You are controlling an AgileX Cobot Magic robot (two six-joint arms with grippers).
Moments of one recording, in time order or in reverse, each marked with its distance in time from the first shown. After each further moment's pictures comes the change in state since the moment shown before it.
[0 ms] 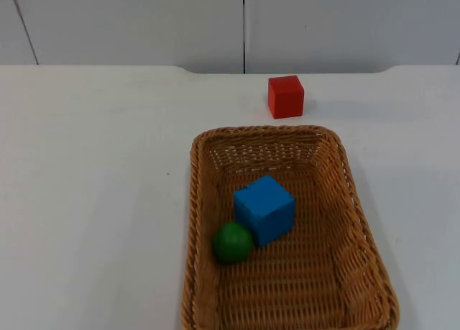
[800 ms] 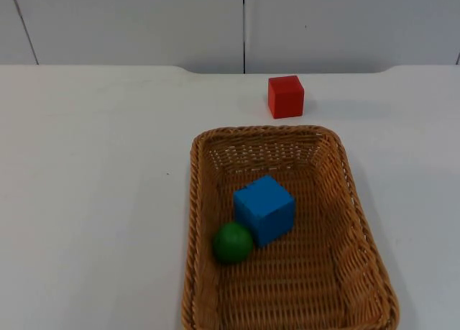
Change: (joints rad) right arm 0.000 0.000 0.005 -0.002 -0.010 0.018; left arm 0.000 0.000 0.090 0.010 -0.004 0.000
